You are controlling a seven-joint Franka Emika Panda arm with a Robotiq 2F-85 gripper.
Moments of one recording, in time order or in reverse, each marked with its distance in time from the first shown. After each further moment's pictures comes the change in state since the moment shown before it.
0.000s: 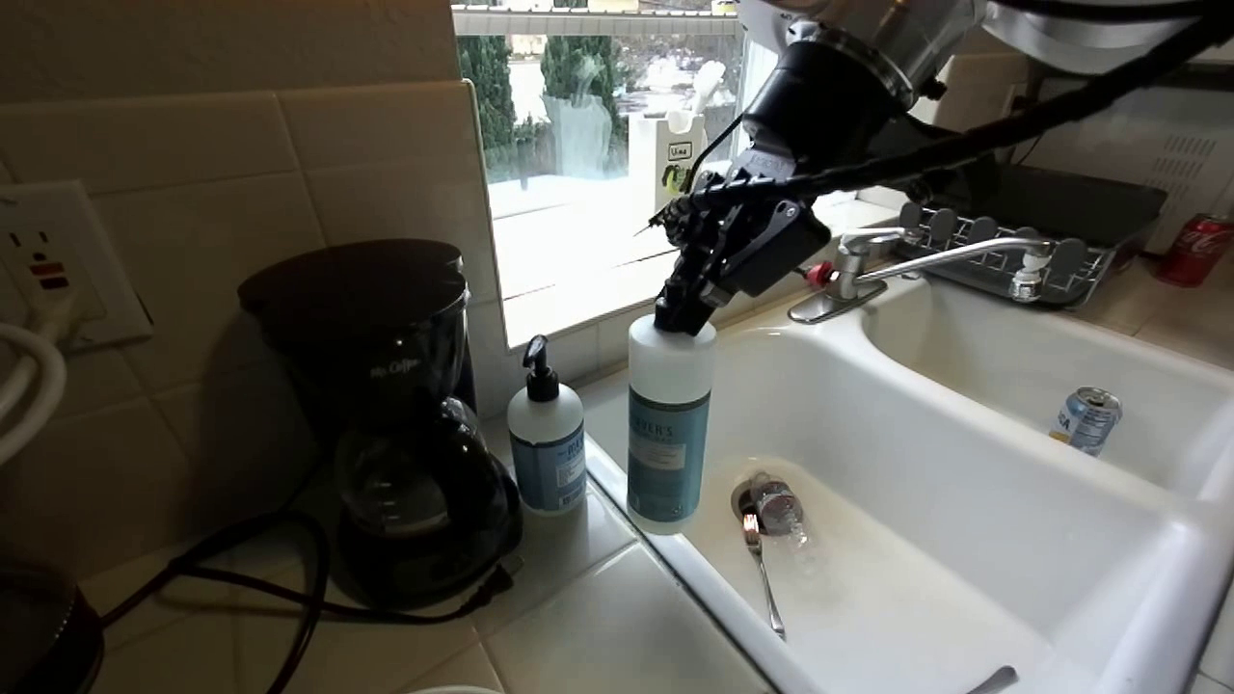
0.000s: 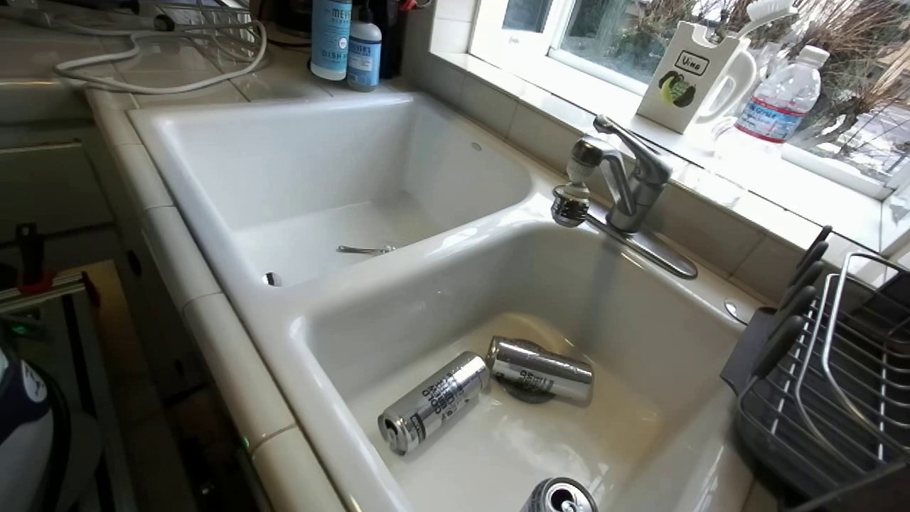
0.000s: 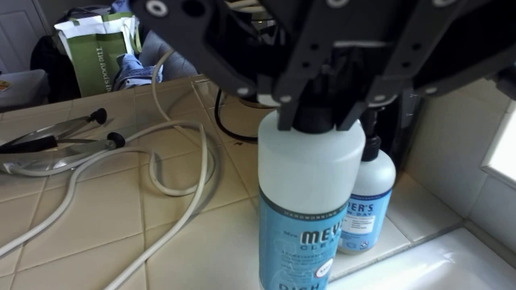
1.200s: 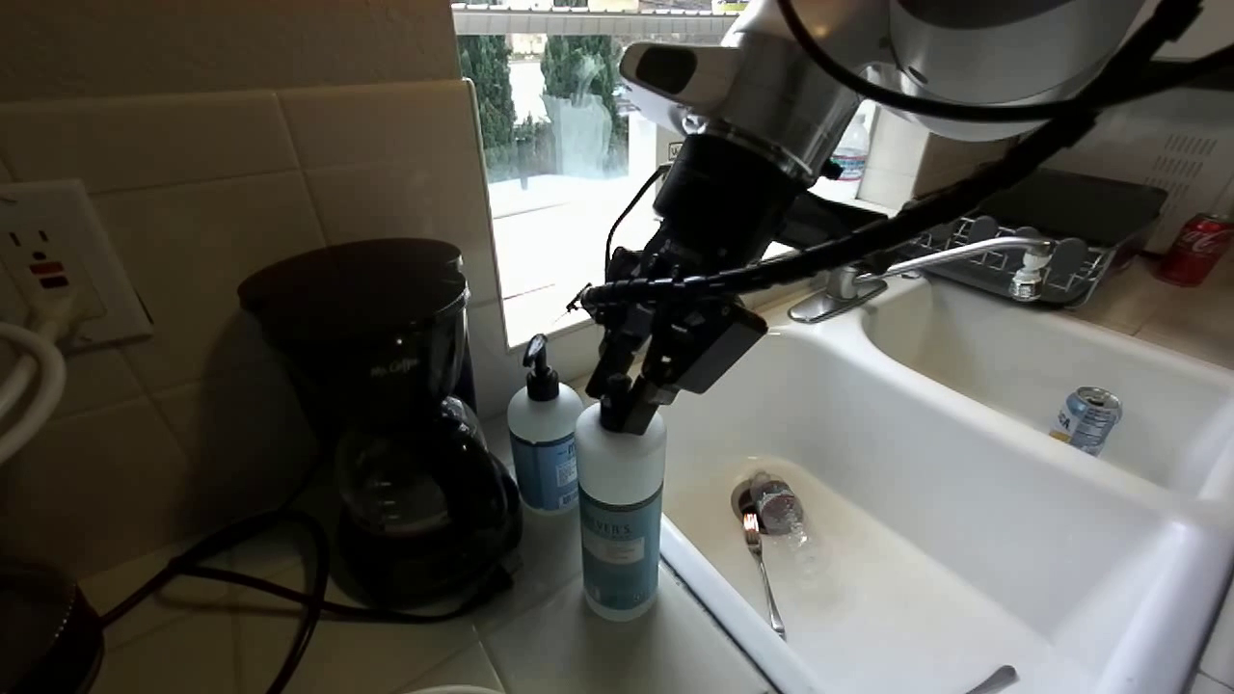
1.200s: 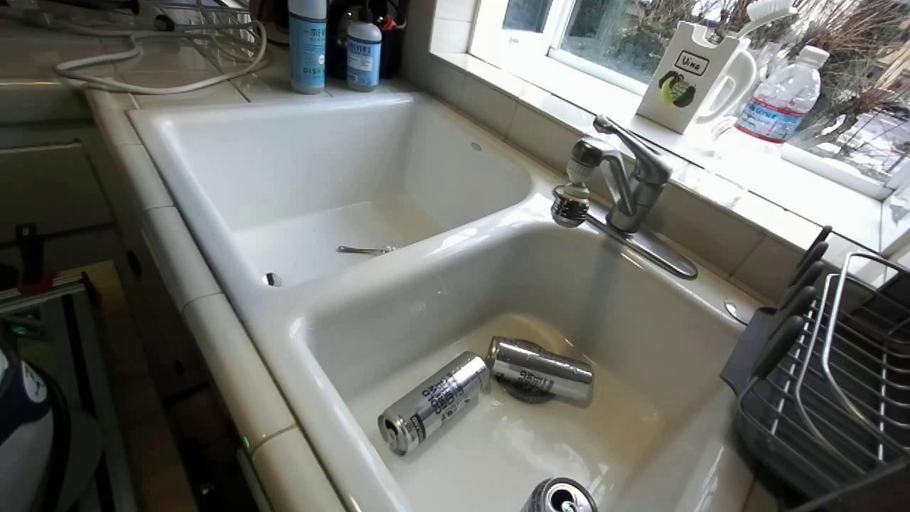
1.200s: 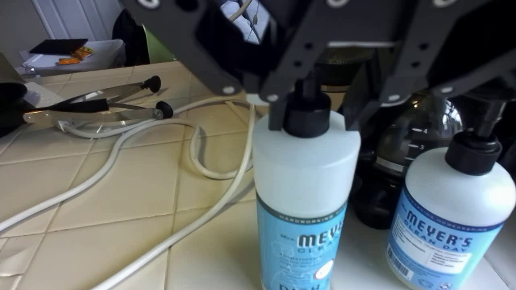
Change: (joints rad) arm -0.073 0.178 0.154 0.129 -0.012 -0.060 -0.137
